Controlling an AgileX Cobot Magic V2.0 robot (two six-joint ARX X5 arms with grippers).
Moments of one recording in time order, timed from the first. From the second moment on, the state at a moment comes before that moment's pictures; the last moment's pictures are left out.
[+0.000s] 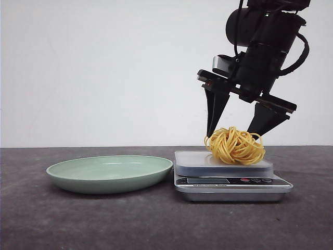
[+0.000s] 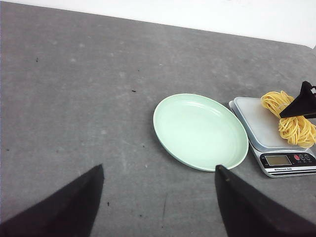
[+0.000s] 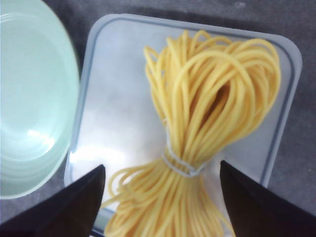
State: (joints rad) left arm -0.66 0.17 0.81 -1.04 -0.34 -0.39; right arm 0.39 1.74 1.28 -0.68 -0.26 0.32
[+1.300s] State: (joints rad) left arm -0.66 0.17 0.81 -1.04 -0.33 -0.39; right arm 0.66 1.68 1.53 -0.38 -0.45 0.51
